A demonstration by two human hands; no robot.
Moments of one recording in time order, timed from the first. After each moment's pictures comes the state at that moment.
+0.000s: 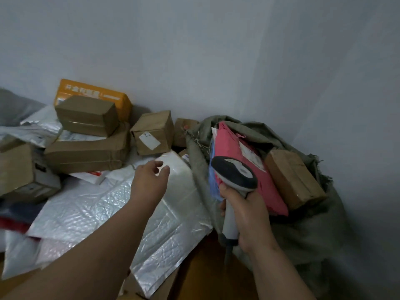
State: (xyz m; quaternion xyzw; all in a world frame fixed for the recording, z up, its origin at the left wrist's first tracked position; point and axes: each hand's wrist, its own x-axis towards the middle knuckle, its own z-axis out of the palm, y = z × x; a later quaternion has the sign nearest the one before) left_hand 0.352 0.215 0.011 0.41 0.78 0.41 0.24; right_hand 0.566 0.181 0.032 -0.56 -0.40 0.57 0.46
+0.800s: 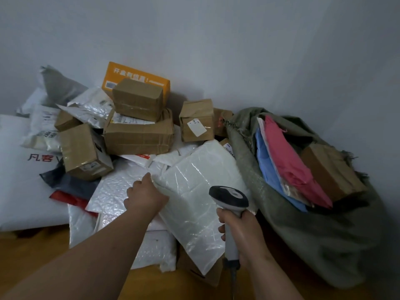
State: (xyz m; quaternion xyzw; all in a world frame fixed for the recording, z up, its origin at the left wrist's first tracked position) left_hand 0.216 0.137 -0.039 0.36 0.88 0.13 0.26; right_hand 0.449 0.108 -0.021 -0.63 -0.39 0.59 0.33
